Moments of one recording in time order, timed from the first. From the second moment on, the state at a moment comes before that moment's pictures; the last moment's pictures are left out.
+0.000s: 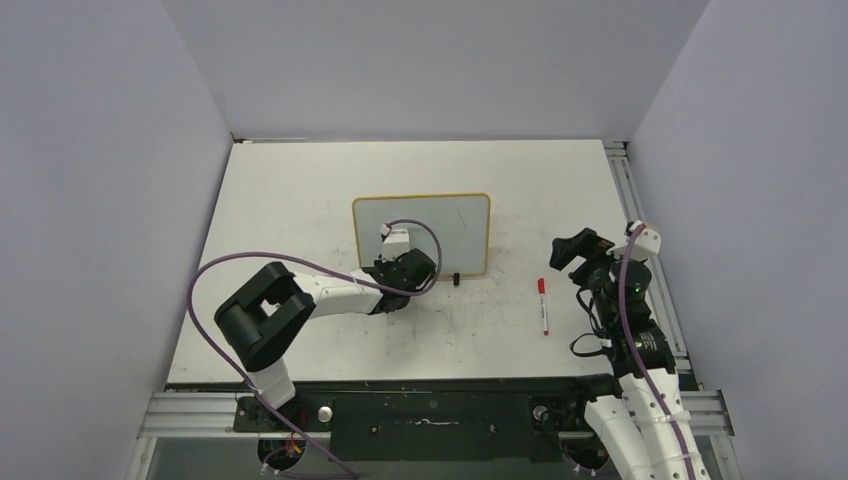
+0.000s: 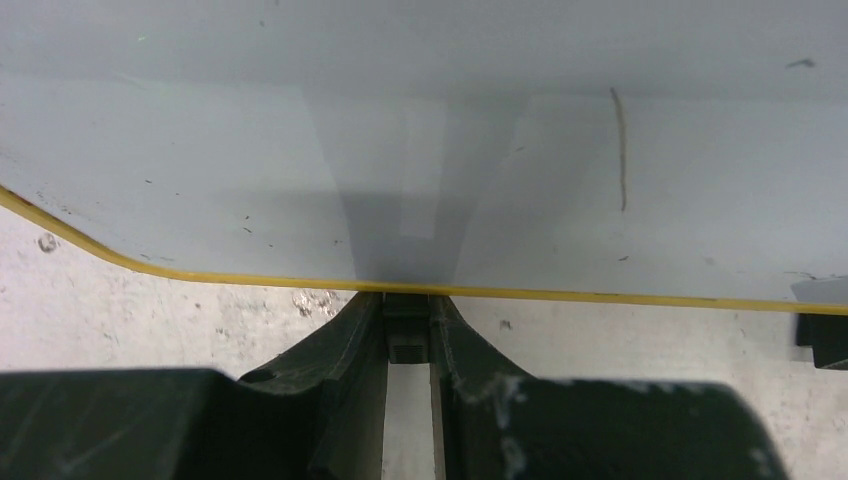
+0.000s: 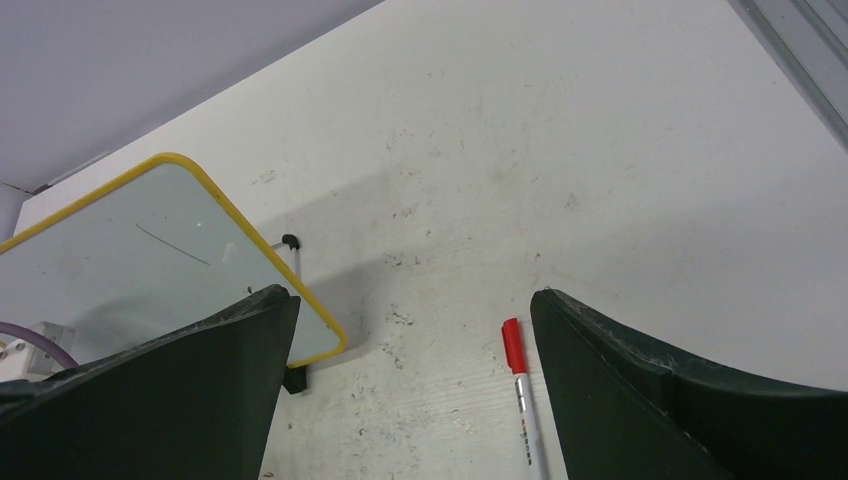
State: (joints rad) left arm -0.86 1.74 0.90 -0.15 -0.64 -0.77; right arm 0.11 0.54 0.59 -0.33 0.12 0.49
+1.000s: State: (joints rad) left arm -1.12 1.72 0.90 -0.40 -0.76 -1.09; right arm 0.11 0.54 0.59 -0.37 0.10 0.54
